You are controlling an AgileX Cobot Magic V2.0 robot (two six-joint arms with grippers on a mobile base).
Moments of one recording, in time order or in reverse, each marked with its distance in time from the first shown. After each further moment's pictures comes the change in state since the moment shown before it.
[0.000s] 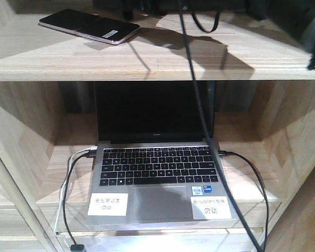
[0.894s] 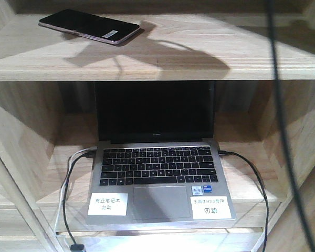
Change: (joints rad) left arm 0.000 0.000 0.000 0.000 0.000 0.000; right arm 0.000 -0.300 0.027 -0.276 0.105 0.302
